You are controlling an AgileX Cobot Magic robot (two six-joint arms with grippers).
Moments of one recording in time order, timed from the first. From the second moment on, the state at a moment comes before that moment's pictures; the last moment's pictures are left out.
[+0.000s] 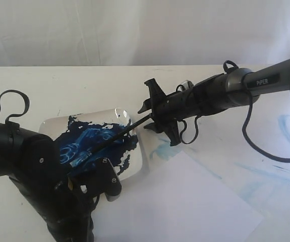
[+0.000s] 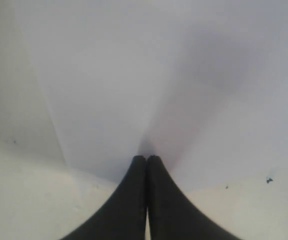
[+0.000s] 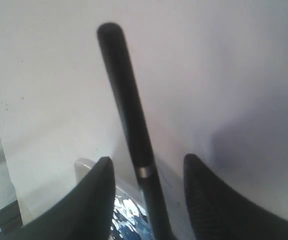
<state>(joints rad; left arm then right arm) -0.79 1.66 -0.75 -0.32 0.60 0.62 0.53 2.21 -1.39 1.41 0.38 0.03</state>
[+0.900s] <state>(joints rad) -0.79 1.66 -0.75 -0.32 0.60 0.62 0.53 2.26 -1.43 1.44 0.42 0.03</state>
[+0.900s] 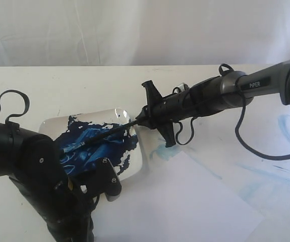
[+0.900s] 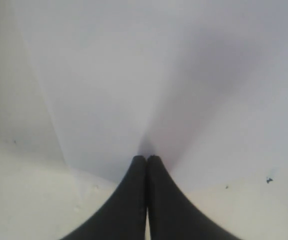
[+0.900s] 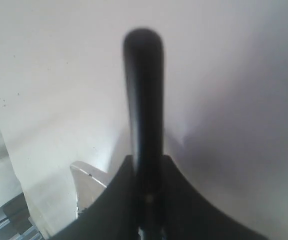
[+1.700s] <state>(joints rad) -0.79 1.66 -0.75 -0.32 0.60 0.62 0.49 2.07 -1.43 1.44 0.49 -0.30</state>
